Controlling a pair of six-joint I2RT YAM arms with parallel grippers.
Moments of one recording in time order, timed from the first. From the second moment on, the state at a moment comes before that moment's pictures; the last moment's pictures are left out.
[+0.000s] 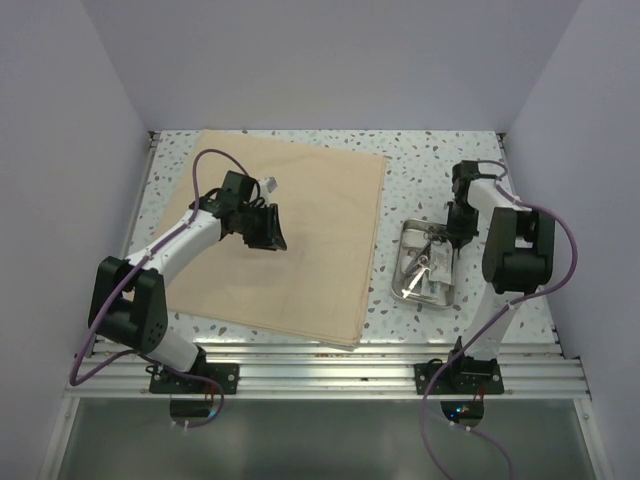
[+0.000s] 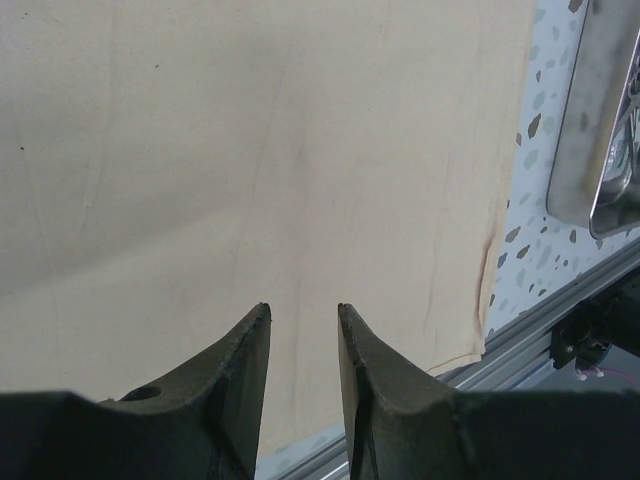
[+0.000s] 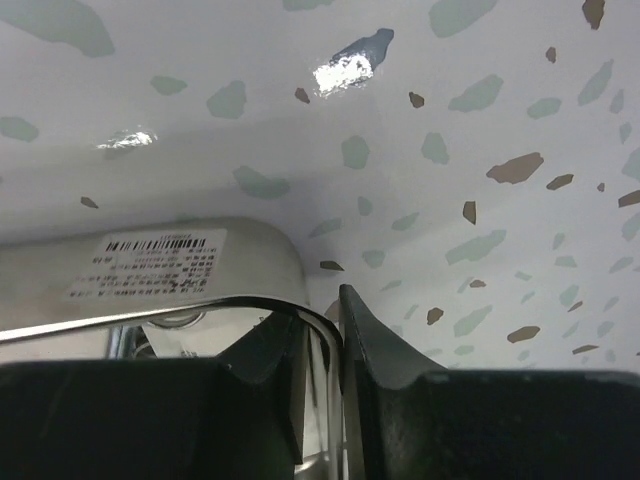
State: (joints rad) left arm -0.34 1.53 1.09 -0.58 0.37 -0.36; right arm -0.05 1.93 1.35 -0.81 0.26 0.18
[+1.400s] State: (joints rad) left arm -0.34 1.59 1.16 -0.61 0.39 -0.39; right arm -0.17 1.93 1.46 -1.04 -0.07 0.41
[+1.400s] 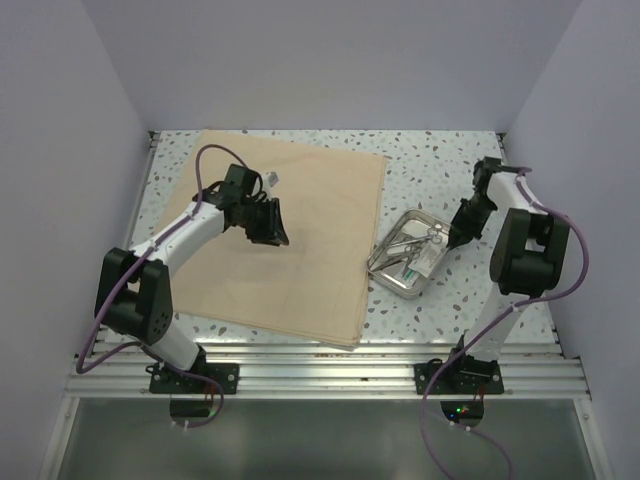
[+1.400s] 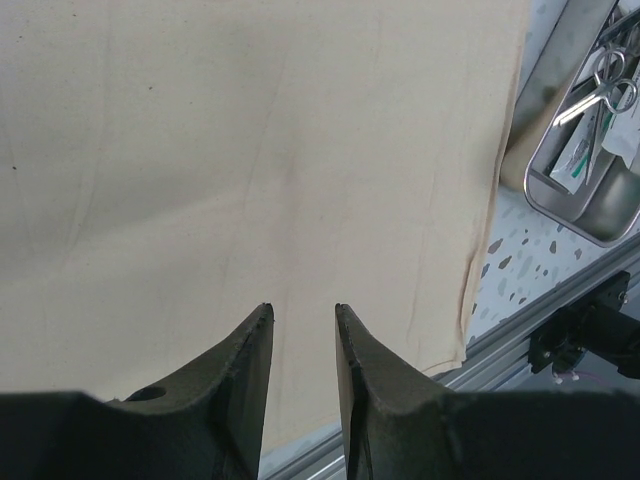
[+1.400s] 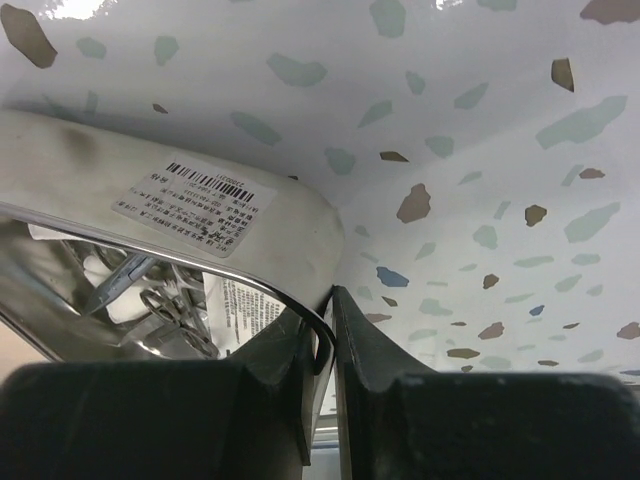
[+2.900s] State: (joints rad) left arm -0.36 1.69 1.25 -0.56 0.45 -0.41; right arm -0.21 1.77 1.39 -1.08 -0.17 0.47
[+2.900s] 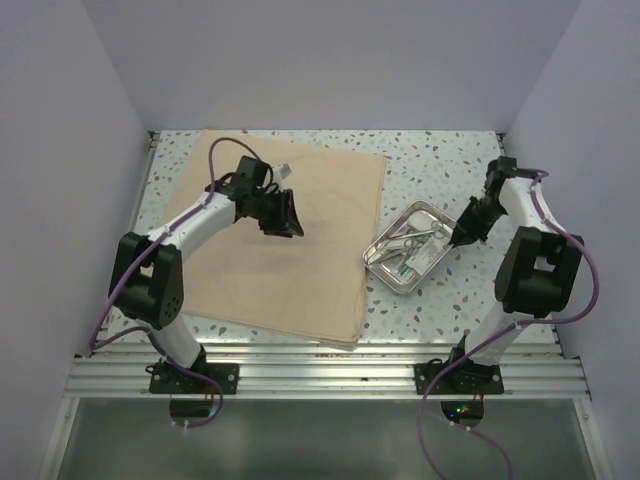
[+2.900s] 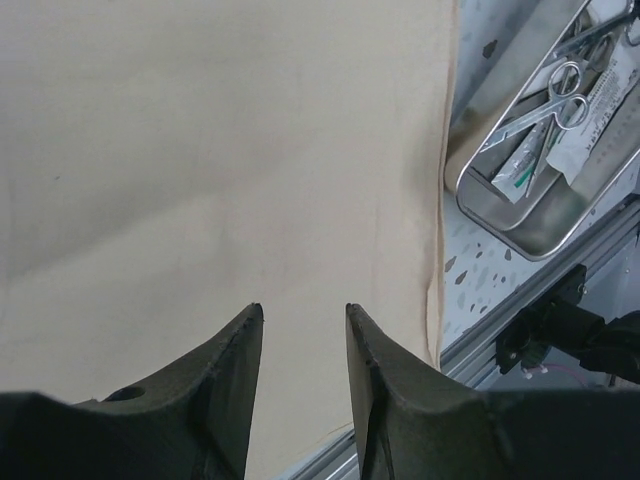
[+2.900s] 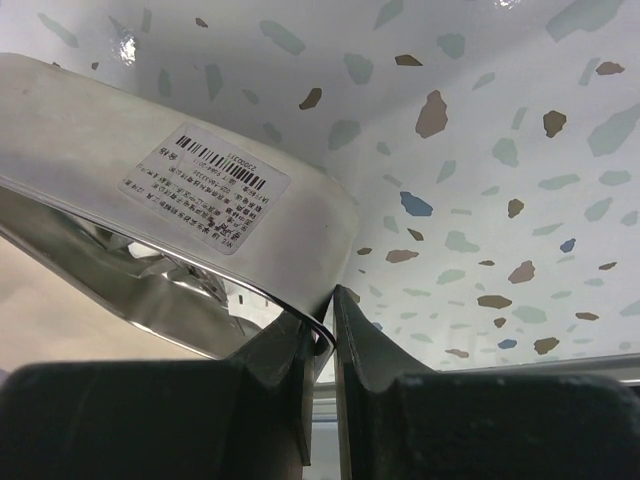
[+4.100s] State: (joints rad) left arm -0.84 2.31 1.93 -0.50 0.23 -0.46; right arm -0.22 1.77 1.43 -1.09 -0.10 0.46
